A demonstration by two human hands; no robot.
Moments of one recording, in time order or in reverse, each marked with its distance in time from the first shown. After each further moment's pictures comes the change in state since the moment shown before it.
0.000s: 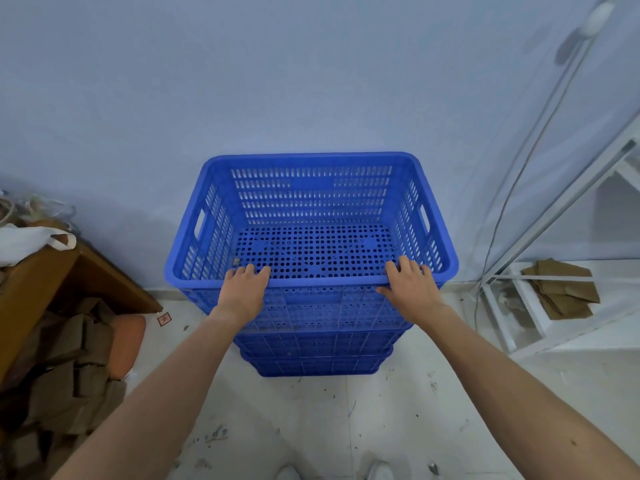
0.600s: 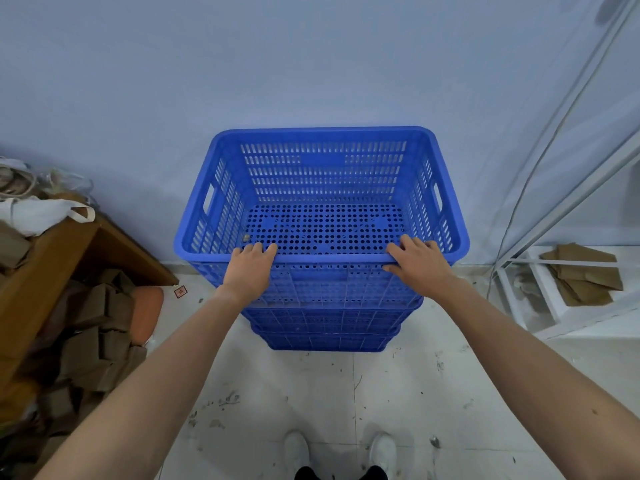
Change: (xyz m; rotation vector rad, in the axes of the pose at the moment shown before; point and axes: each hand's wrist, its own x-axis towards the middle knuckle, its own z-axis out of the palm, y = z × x) left_hand -0.008 0.005 0.005 0.052 0.035 -0.004; right_hand 0.009 0.019 0.007 -0.003 0.021 -0.243
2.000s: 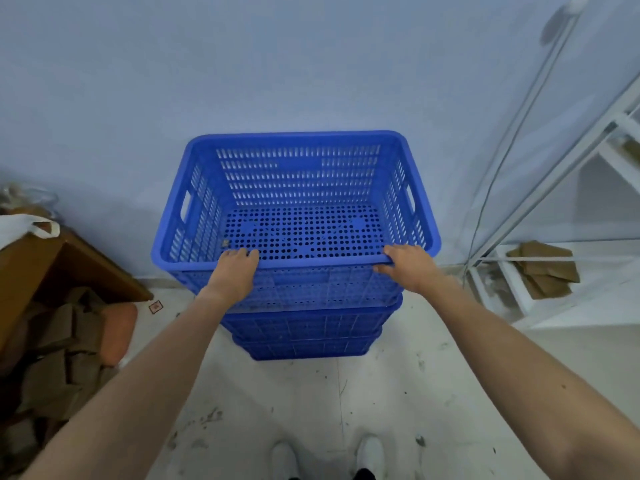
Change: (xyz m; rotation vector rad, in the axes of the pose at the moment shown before) left_hand 0.015 -0.003 -0.006 -0.008 -0.046 0.076; right_hand -0.006 0.011 -0.022 0.175 -0.173 0.182
